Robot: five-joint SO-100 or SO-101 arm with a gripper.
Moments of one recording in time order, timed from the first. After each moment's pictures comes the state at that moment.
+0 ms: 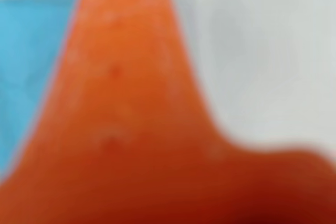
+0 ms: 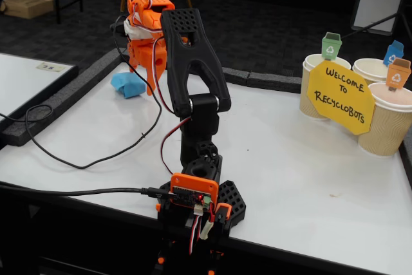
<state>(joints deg) -38.2 39.2 35.9 91.2 -15.4</state>
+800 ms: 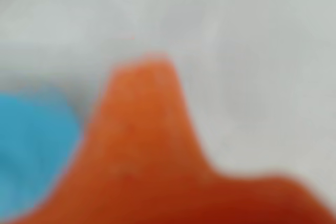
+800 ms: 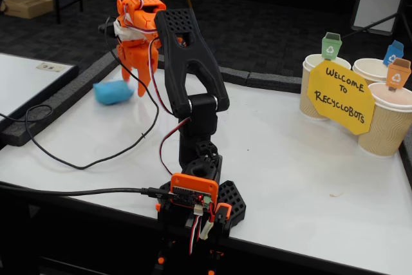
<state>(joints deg) -41.7 39.2 35.8 91.2 -16.1</state>
